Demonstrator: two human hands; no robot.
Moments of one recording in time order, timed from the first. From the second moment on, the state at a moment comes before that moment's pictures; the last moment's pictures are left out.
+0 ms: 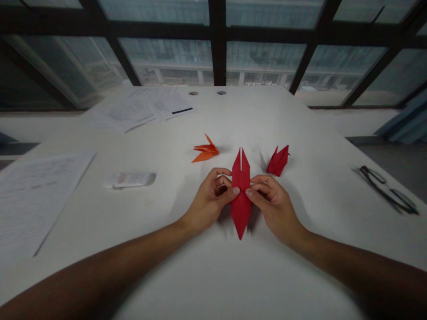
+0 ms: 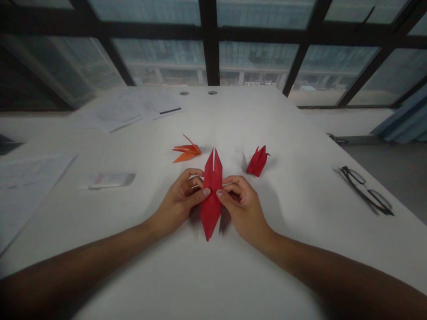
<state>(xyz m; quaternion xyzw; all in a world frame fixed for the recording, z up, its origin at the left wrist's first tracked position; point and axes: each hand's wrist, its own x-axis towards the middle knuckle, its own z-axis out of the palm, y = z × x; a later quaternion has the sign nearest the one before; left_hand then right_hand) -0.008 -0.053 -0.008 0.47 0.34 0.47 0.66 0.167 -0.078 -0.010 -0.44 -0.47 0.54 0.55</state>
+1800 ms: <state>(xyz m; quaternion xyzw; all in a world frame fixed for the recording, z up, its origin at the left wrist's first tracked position) -0.016 -0.055 -0.014 0.66 0.33 0.46 0.49 0.179 -0.074 -0.017 -0.40 -0.62 0.42 0.52</state>
